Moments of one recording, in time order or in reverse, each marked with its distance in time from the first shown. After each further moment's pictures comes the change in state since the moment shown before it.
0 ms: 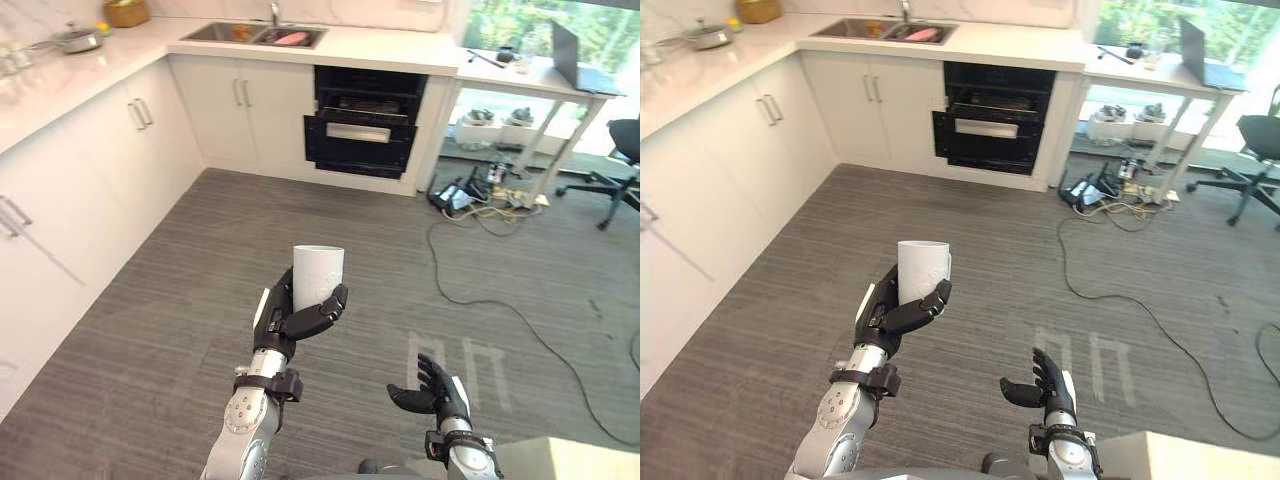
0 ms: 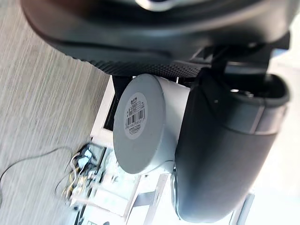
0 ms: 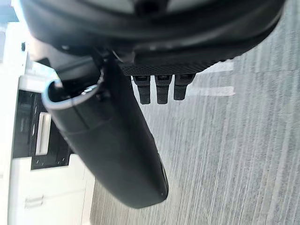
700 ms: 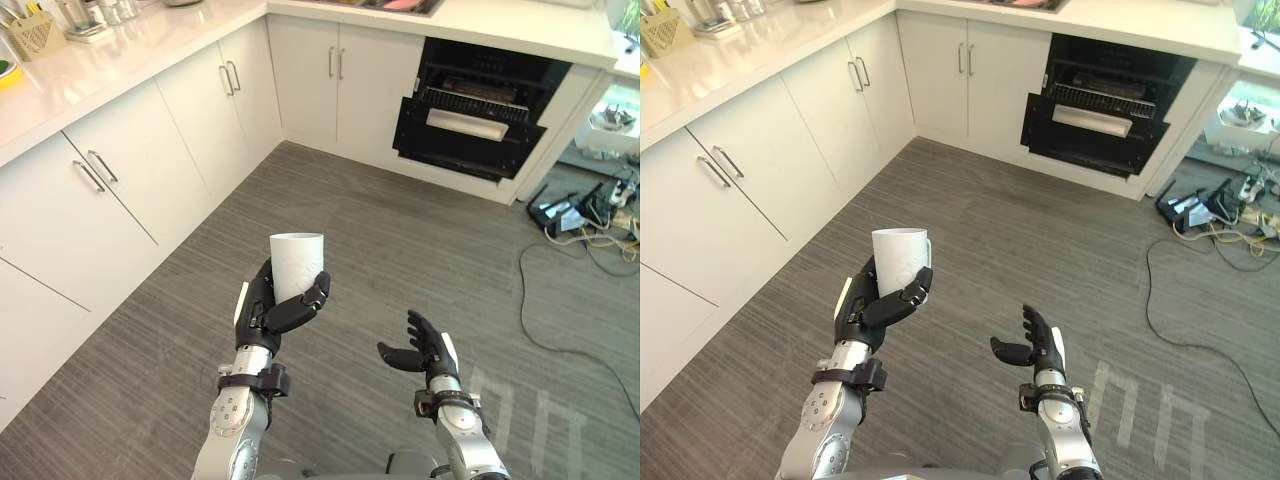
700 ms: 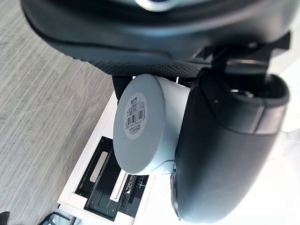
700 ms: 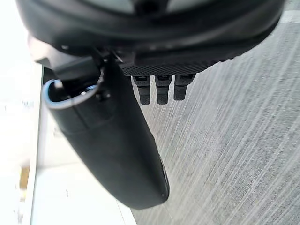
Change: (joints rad) left arm 0.033 0.024 0.060 -0.091 0.002 -0.002 0.002; right arm -0.116 0.017 0.029 -0.048 -0.061 0.008 0.004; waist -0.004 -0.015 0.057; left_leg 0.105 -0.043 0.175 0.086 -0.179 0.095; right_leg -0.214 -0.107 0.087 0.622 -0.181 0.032
